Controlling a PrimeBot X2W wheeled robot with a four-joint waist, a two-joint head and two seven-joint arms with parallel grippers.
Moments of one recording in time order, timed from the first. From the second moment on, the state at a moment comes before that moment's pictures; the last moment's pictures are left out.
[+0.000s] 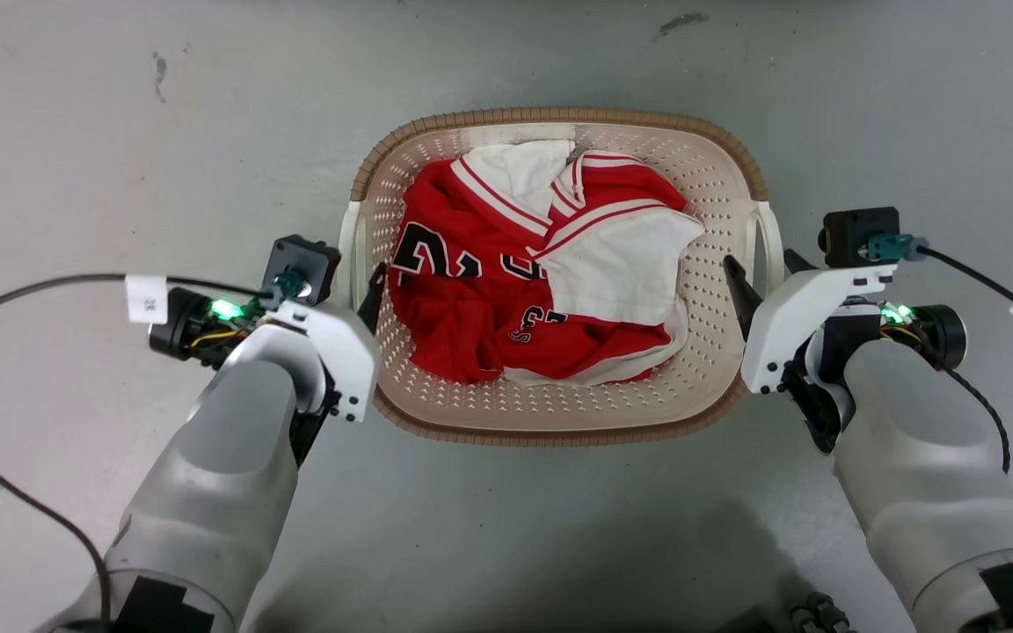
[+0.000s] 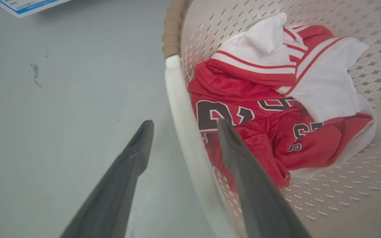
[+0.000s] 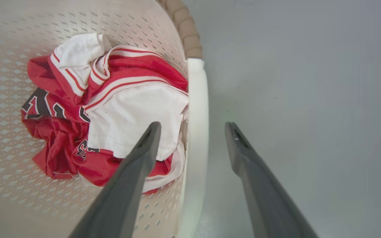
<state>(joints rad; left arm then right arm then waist) -0.85 0.16 -0.40 1.12 -0.17 -0.13 -0.23 -0.87 -0.05 0.13 1.18 0.20 0.13 -0.10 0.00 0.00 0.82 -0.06</state>
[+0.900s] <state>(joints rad) -0.95 0.25 -0.84 1.08 -0.64 -0.13 -0.07 -0.98 -0.05 0.13 1.29 0.18 0.13 -0.02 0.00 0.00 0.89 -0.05</state>
